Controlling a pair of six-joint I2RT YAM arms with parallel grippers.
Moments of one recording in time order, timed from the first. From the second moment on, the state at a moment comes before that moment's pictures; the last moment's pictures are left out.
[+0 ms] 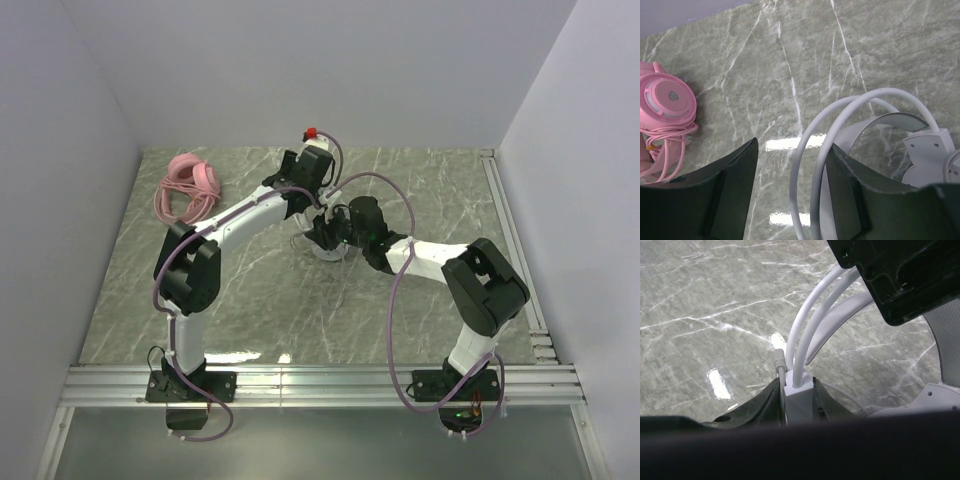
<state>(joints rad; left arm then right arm) -0.65 1.96 1.67 -0.37 -0.63 -0.12 0.64 1.73 0.93 0.46 -0.36 -0.08</state>
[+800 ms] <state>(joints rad) -0.64 2.11 1.91 -0.66 -0.57 -0.10 0.62 1.73 0.93 0.46 -0.36 -0.03</state>
